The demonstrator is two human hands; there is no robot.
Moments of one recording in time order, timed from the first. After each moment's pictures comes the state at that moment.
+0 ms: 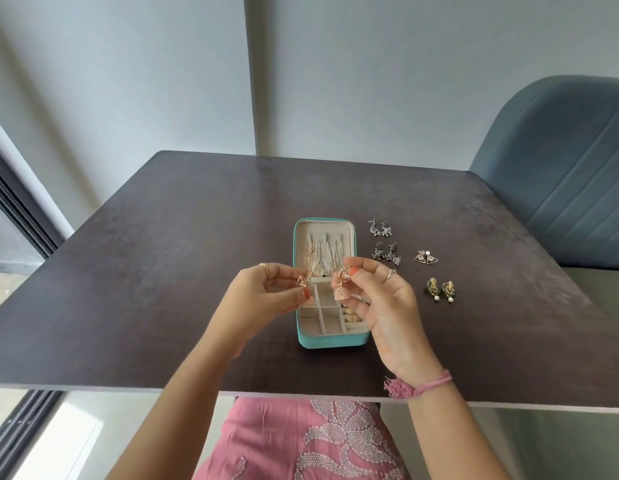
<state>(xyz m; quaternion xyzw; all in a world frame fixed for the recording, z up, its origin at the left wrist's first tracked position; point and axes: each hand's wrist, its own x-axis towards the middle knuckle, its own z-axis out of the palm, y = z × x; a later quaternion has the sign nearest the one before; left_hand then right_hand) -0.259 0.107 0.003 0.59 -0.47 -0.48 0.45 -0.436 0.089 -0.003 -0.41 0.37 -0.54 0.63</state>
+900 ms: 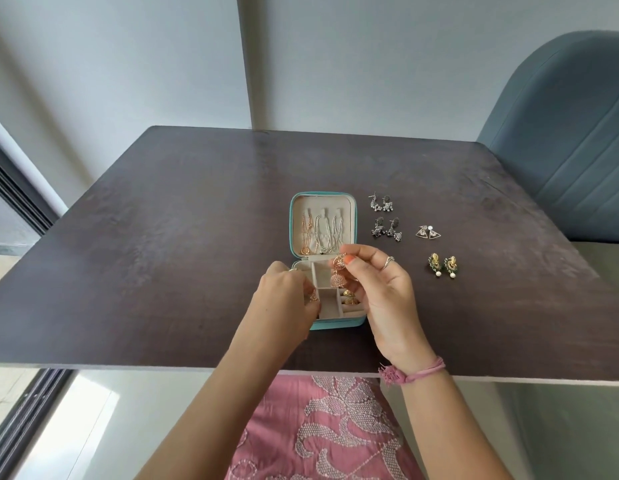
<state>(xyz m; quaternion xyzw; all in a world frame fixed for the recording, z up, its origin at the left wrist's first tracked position) -0.300 0.122 -0.006 0.71 -0.65 -0.17 0.22 -0.436 0.094 -0.018 -0.43 0.38 -0.55 0.60</state>
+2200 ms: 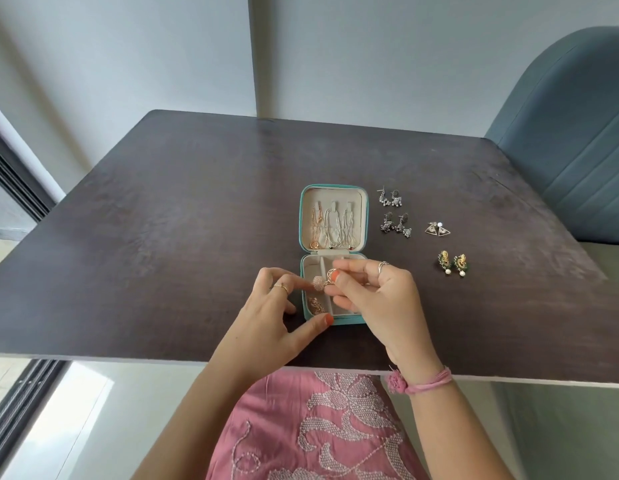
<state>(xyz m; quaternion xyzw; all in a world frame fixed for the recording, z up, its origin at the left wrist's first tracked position) -0.262 0.148 -0.038 0.61 -0.69 -0.25 0.31 -0.428 0.103 -0.021 -0.54 0.49 -0.45 0.51</state>
